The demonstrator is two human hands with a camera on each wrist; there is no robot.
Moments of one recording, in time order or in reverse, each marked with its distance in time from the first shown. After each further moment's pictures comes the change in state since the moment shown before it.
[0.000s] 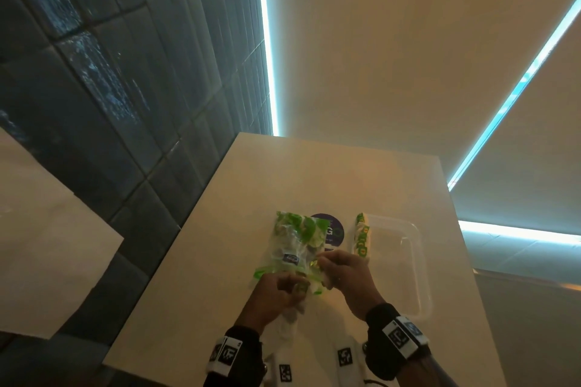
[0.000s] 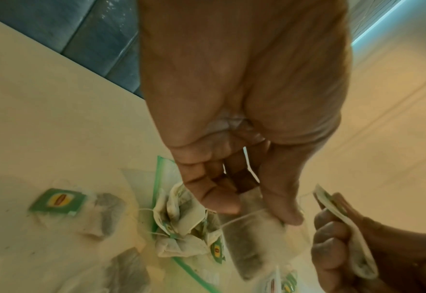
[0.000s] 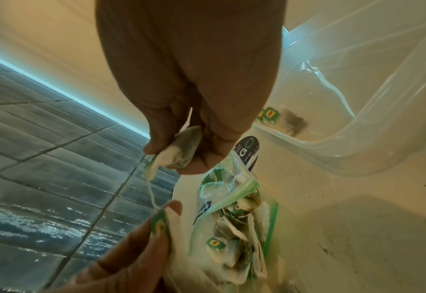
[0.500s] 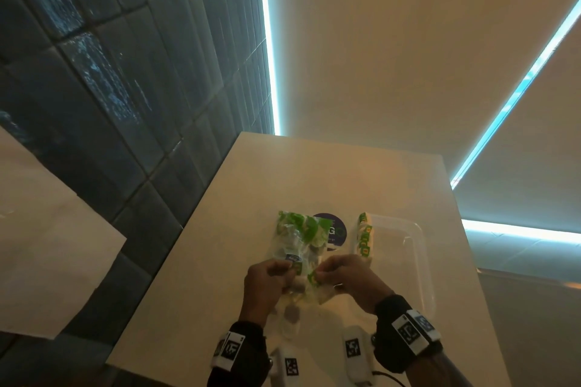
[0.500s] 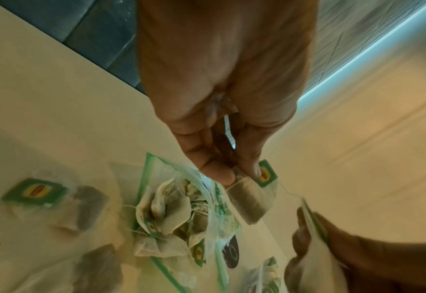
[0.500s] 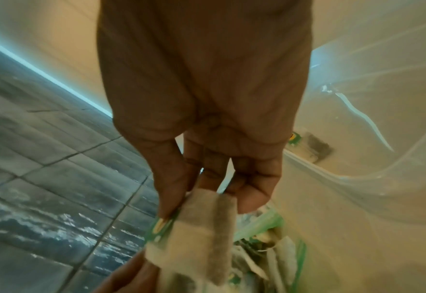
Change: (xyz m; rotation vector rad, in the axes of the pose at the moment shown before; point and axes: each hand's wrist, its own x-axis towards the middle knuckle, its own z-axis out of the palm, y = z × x) left_hand 0.014 -0.001 -0.007 -0.025 0.377 -0.032; right_hand 0.001 -0.020 -0.003 -0.270 -0.192 0.219
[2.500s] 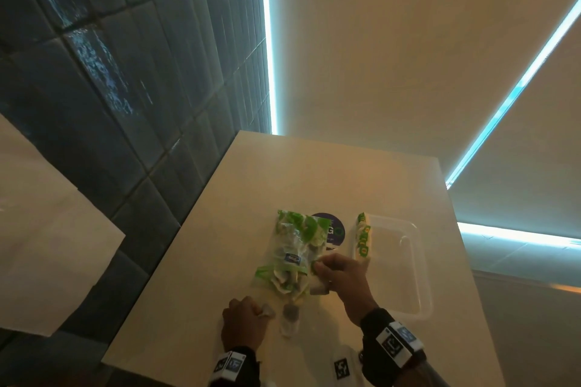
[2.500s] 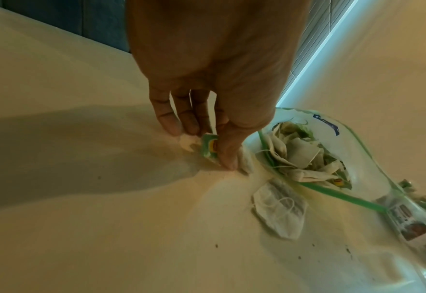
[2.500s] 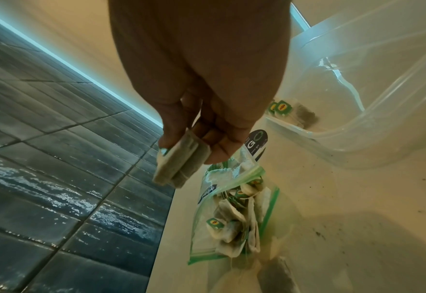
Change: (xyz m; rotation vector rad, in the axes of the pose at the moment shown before) left_hand -0.010 -0.085 -0.030 0.829 0.105 -0.144; right_hand 0.009 0.029 0.024 0.156 0.263 -0.211
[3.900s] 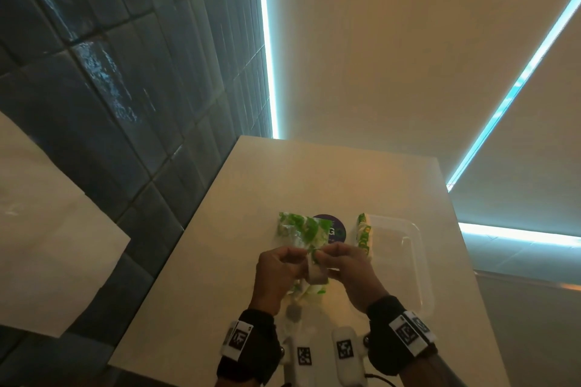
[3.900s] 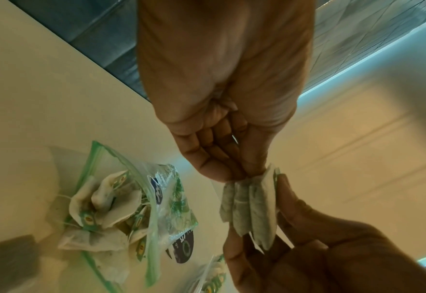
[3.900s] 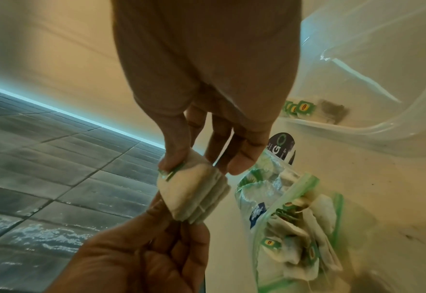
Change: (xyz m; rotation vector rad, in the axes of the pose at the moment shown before) left_hand -0.026 0.112 -0.071 -0.990 -0.208 0.246; right_hand -0.012 -0.044 0.000 0.120 -0.106 0.004
